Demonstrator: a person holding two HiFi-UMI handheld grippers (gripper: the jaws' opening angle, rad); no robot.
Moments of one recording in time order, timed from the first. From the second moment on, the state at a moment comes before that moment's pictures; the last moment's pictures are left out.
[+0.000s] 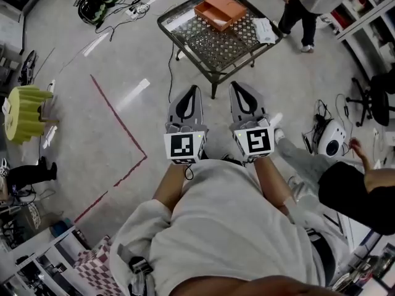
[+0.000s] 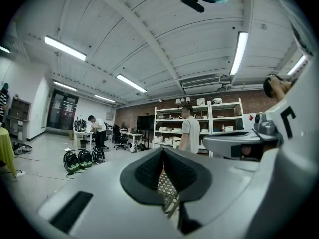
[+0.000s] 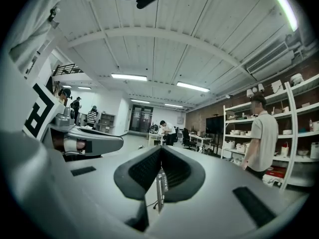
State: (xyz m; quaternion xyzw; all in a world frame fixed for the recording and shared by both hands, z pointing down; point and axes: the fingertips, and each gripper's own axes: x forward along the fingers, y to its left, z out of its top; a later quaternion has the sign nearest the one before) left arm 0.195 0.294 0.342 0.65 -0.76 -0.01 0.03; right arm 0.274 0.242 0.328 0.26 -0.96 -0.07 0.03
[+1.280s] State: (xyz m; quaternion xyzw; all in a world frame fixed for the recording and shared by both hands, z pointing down) left arm 0.007 0.256 0.385 0.68 -0.73 -0.01 0.09; right arm 0.081 0.205 0.360 0.26 -0.96 -0.06 0.08
